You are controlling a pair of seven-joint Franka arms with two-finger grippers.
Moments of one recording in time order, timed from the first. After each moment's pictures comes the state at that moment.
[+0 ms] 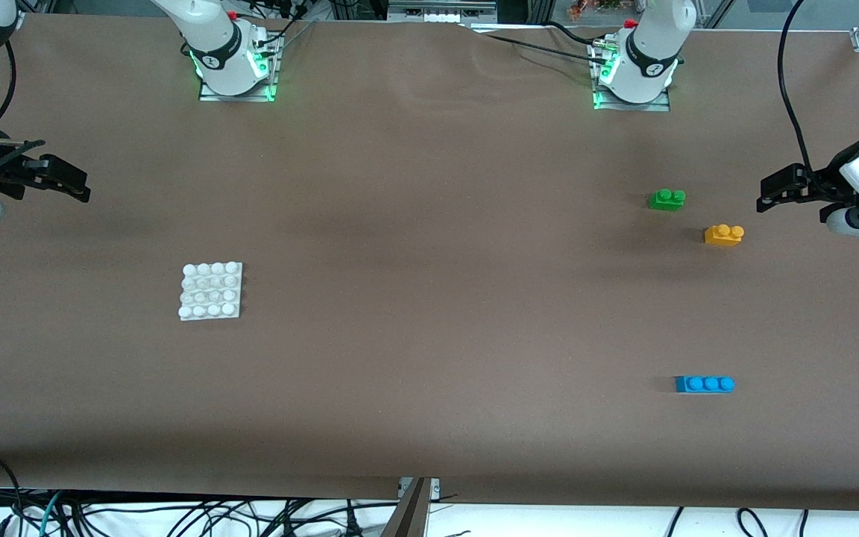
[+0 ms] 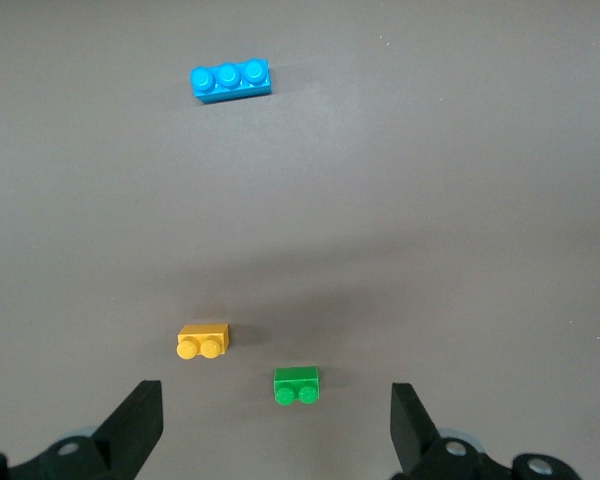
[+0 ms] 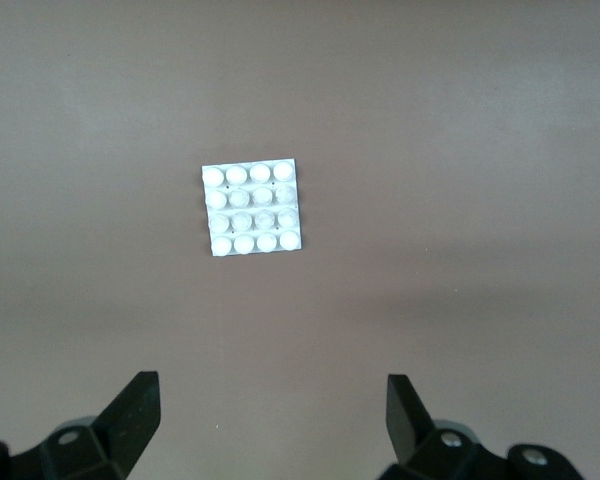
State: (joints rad) left arm 0.11 0.07 -0.08 -1.61 -0.01 1.61 0.16; right arm 0.04 0.06 -0.04 -1.59 -0.04 1.60 0.02
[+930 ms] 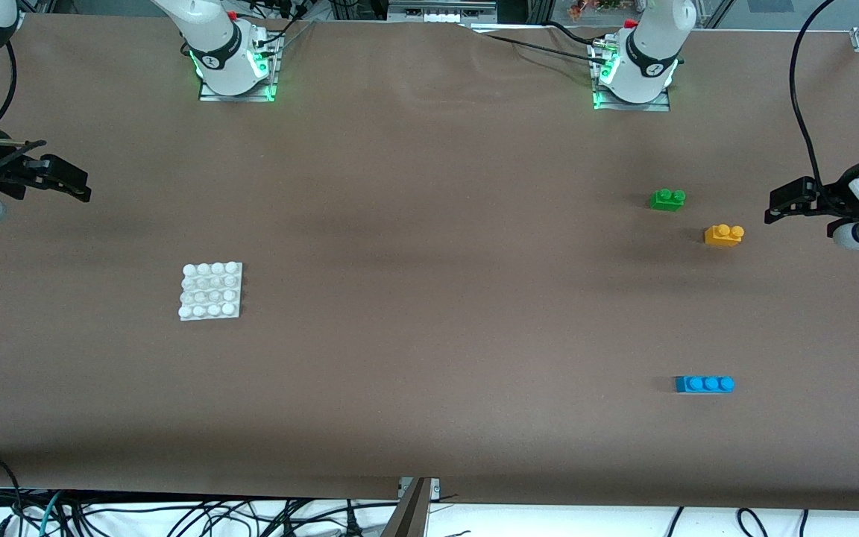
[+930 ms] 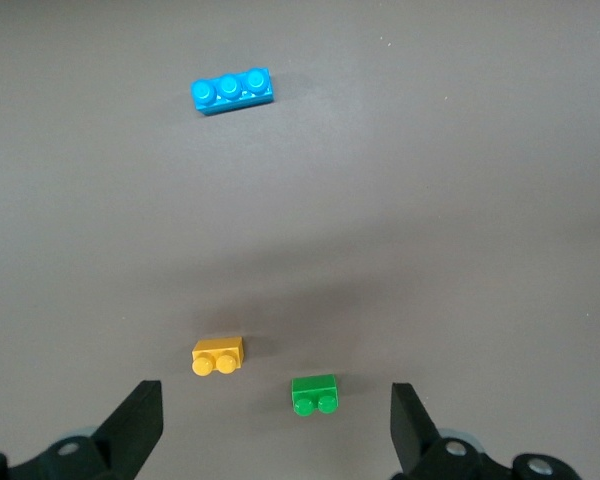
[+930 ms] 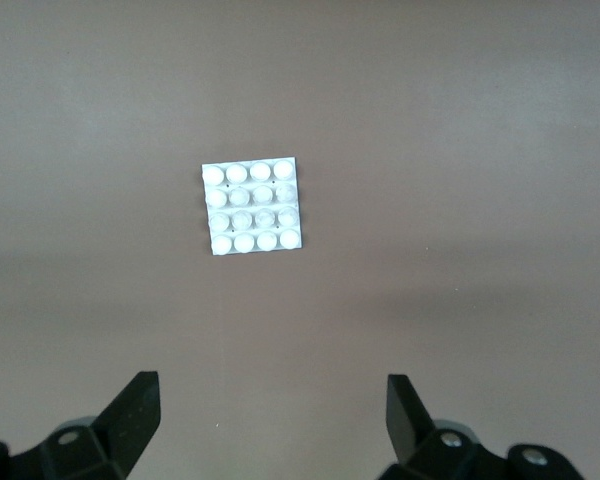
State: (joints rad) left arm 0.12 0.14 -0.06 -1.55 -0.01 1.61 0.24; right arm 0.04 0.06 -0.04 -1.60 -0.04 1.60 0.02
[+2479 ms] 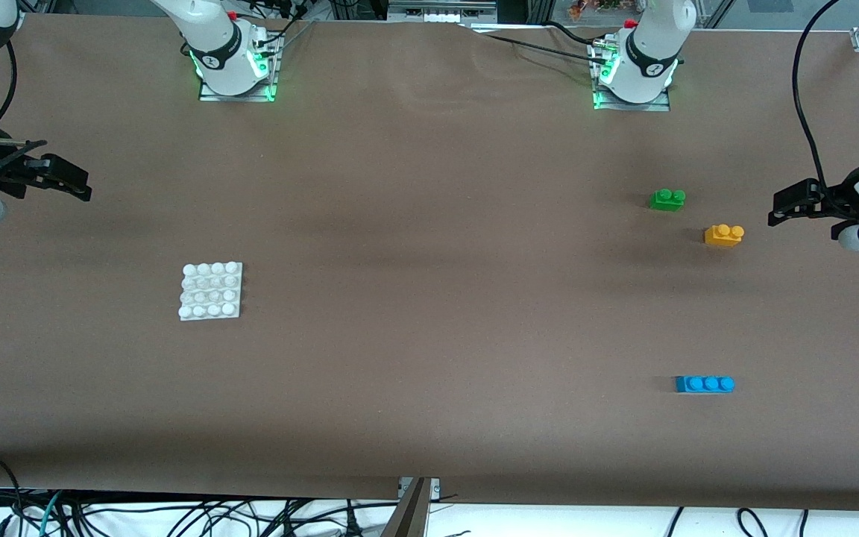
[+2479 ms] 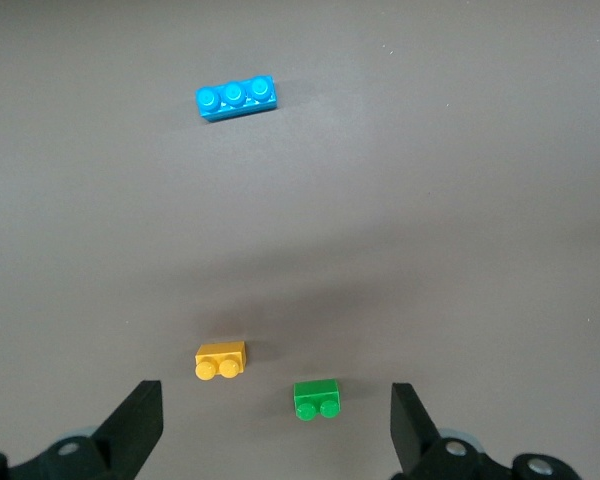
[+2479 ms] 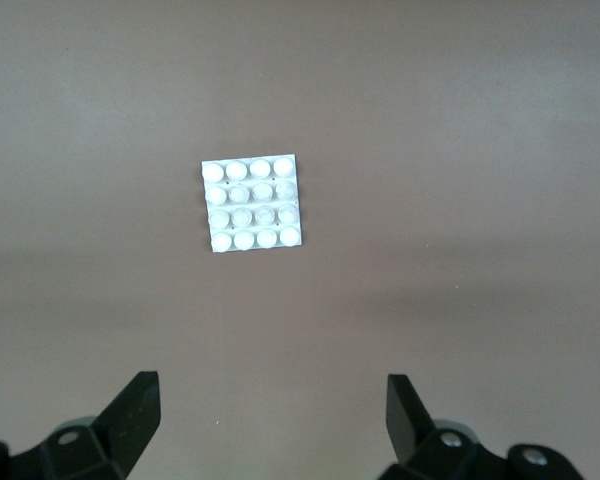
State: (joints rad) left arm 0.12 0.14 -0.06 -1.54 -0.01 1.61 0.24; right arm 0.04 0.06 -0.04 -1.60 -0.04 1.59 0.02
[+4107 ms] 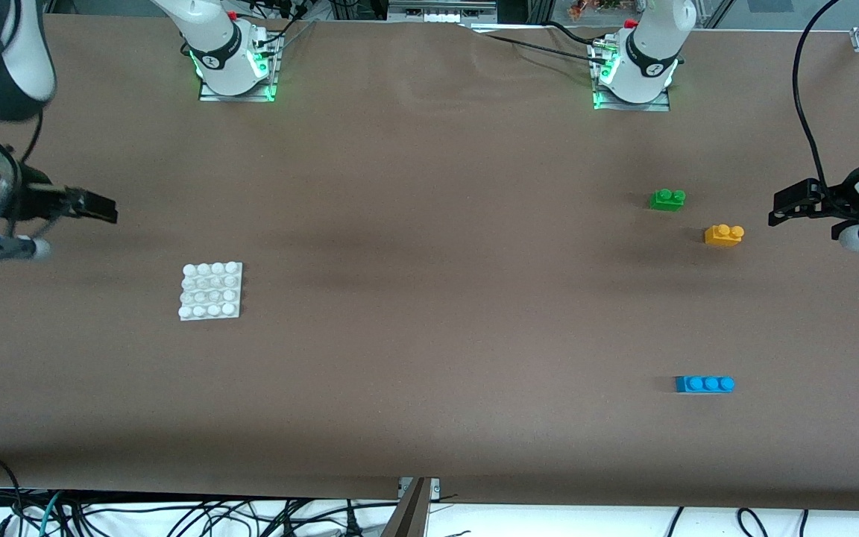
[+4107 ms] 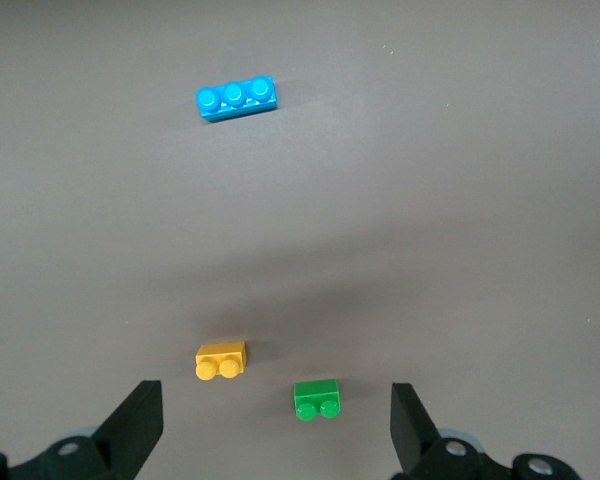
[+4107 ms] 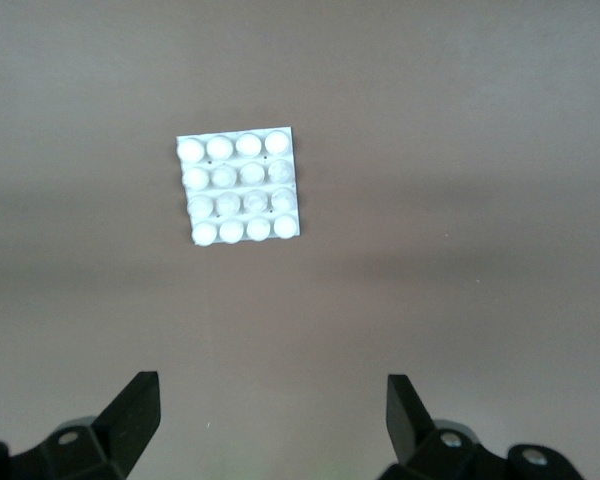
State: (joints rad) left arm 0.12 0.14 -0.06 -1.54 -0.01 1.61 0.24; right arm 0.03 0.23 -0.04 -1.62 -0.04 1.65 0.02
